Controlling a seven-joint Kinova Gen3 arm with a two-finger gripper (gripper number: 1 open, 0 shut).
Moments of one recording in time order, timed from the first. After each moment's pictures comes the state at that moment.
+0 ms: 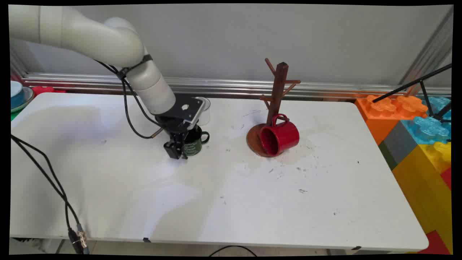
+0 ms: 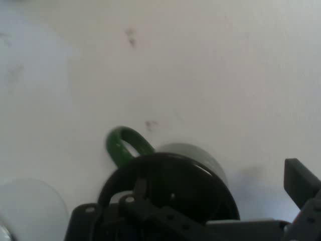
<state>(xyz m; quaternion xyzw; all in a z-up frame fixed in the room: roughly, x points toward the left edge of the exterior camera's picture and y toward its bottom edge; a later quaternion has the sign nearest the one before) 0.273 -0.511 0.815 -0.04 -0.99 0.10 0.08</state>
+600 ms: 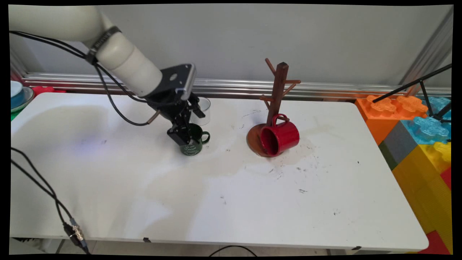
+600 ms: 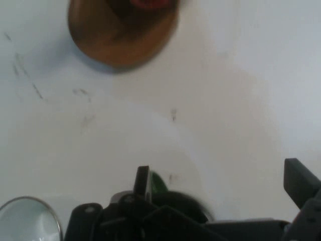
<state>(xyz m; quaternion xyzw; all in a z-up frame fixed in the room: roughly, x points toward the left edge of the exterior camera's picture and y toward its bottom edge) 0.286 -0.477 0.886 0.06 -0.97 0.14 0.20</state>
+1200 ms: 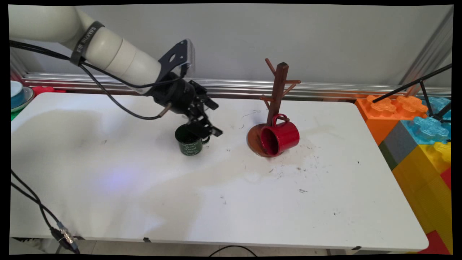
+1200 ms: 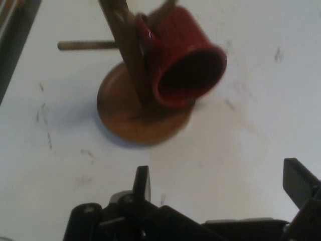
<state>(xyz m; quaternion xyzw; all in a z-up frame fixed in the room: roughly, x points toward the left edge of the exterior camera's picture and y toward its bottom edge) 0.269 -0.455 0.904 0.19 -0.92 0.15 0.32</state>
